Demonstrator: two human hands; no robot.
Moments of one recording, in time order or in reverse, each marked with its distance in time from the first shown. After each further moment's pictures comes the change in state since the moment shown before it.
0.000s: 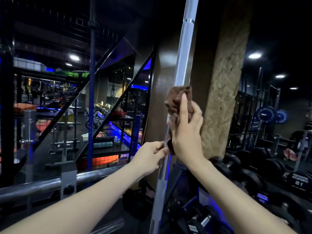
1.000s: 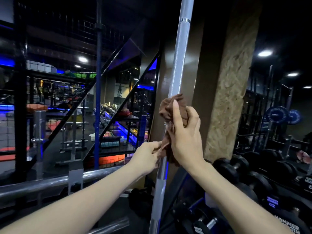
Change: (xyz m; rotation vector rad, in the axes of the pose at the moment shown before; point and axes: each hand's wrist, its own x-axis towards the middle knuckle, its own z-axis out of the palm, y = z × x) left_hand 0.004 -0.011 -0.010 0.007 0.088 -0.026; right_hand -0.005 -0.002 -0.001 -0.079 -0.106 -0.053
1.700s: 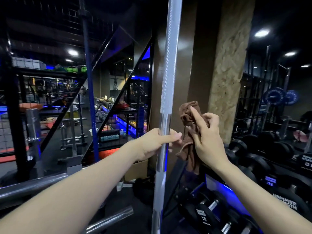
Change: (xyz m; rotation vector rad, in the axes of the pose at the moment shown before) left_hand 0.015 0.031 0.012 -0.178 -0.344 -0.091; right_hand -0.039 0.066 -0.020 0.199 -0.113 0.223
